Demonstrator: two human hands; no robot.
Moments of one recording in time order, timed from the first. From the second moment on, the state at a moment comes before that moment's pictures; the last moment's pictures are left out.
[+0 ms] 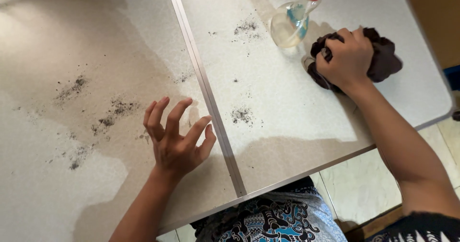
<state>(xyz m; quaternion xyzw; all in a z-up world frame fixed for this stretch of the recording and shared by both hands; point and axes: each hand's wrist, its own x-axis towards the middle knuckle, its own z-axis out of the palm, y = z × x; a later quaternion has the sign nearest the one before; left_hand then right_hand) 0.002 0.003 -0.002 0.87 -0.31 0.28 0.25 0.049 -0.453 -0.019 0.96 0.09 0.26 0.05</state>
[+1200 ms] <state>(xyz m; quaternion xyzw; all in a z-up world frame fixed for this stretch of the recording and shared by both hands) -0.003 0.000 0.008 0.85 -0.36 0.28 0.28 -0.124 -0.360 0.022 0.96 0.20 0.10 -0.15</state>
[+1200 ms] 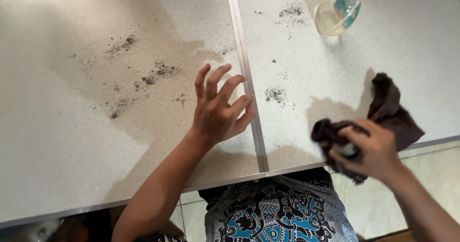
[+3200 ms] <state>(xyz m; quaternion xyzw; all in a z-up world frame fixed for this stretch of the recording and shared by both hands) -0.003 -0.003 0.000 0.85 -0.36 0.26 0.28 -0.111 -0.394 0.009 0.98 -0.04 0.18 0.08</state>
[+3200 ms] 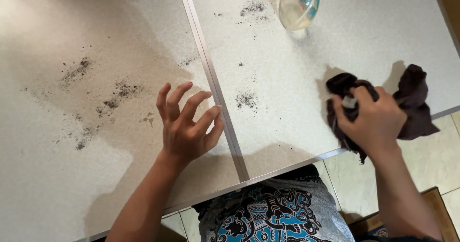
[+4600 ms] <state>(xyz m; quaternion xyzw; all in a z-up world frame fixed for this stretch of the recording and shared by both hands) -0.002 -0.002 0.004 0.86 -0.34 0.25 0.28 -0.015 -0.338 0.049 0.99 0.06 -0.01 0.09</state>
